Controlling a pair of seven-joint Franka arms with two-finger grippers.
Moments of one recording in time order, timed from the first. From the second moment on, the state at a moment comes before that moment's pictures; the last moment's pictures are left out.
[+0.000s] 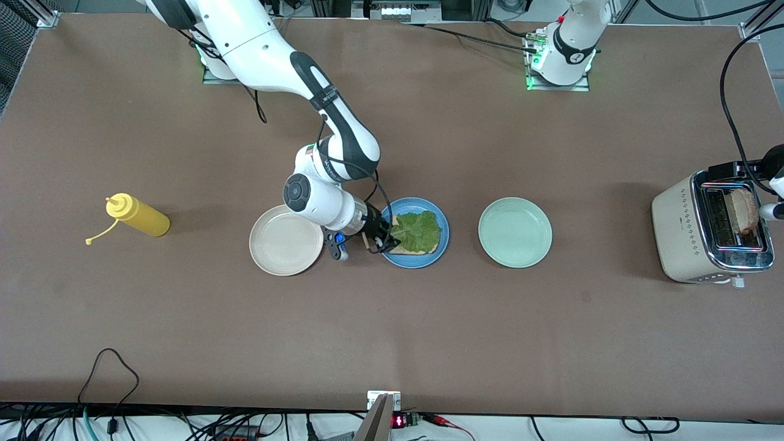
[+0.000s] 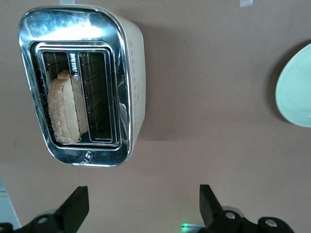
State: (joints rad) left arm 0.42 0.23 -0.22 -1.61 0.18 1.56 0.19; right arm 0.70 0.84 -0.07 -1.45 0.78 2.47 1.16
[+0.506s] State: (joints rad) left arm 0.47 0.31 -0.22 -1.61 0.27 1.64 0.29; right arm 0.56 0.72 -0.10 -1.41 0.62 2.18 1.06
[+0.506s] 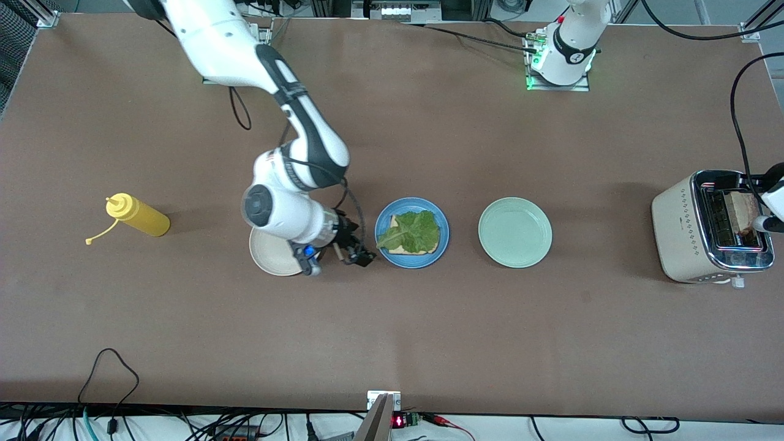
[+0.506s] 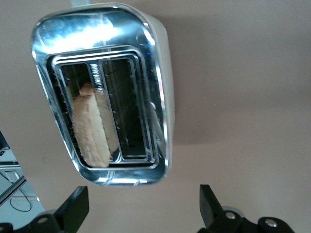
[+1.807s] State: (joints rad) left arm 0.50 0.33 -0.24 -1.60 0.27 1.67 0.32; right arm 0.06 0.30 -0.13 -1.42 0.16 1.37 -0.24
